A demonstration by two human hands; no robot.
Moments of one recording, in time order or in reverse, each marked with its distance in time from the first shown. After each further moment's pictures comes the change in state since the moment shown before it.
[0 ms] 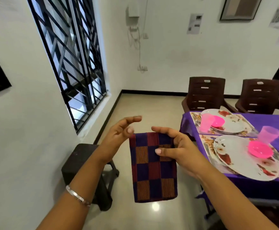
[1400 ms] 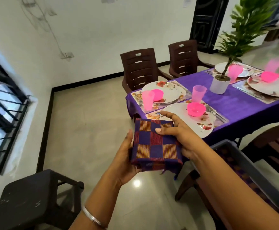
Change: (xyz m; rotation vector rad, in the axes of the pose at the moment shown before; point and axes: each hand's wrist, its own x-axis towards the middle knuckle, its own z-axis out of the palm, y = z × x) left_hand 0.093 -0.075 0.197 -0.689 -0.334 -0.834; right_hand -0.029 0.031 -0.177 0.329 0.614 0.200
